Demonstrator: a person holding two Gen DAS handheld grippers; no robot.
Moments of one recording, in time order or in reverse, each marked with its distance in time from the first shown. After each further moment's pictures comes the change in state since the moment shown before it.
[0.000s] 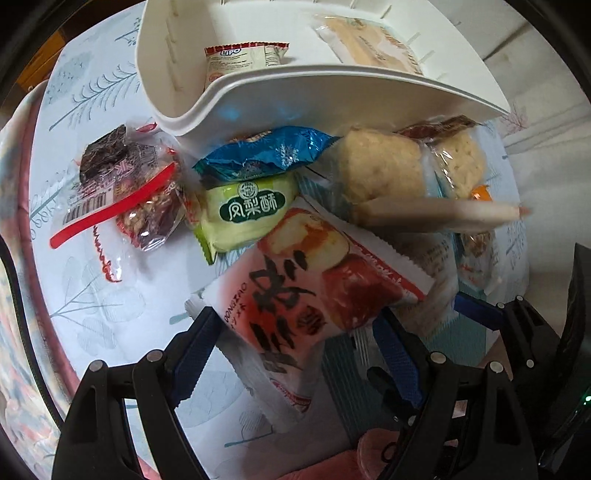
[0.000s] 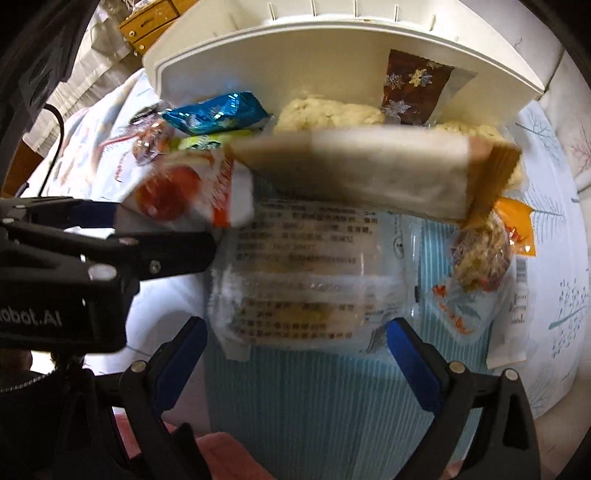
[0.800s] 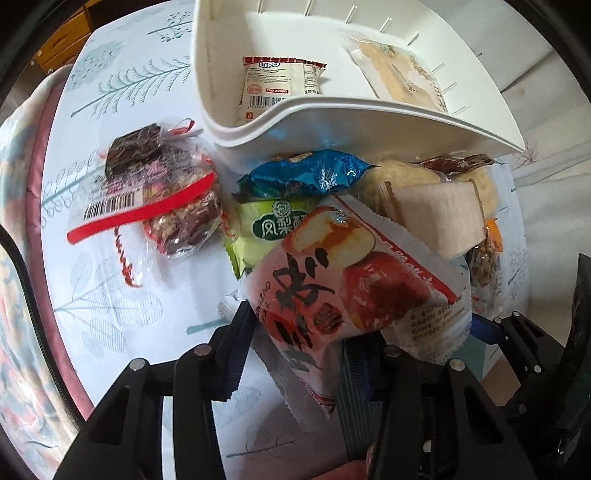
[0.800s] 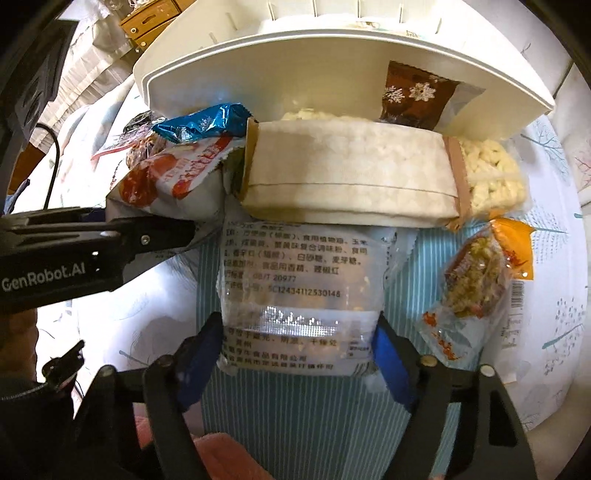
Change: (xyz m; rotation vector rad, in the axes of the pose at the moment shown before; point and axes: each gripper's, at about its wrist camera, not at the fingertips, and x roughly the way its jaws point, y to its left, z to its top) left arm -0.004 0.012 -0.001 -0.084 -0.066 -0.007; right arm -0.003 -0.006 0.020 -0.010 0.007 0.015
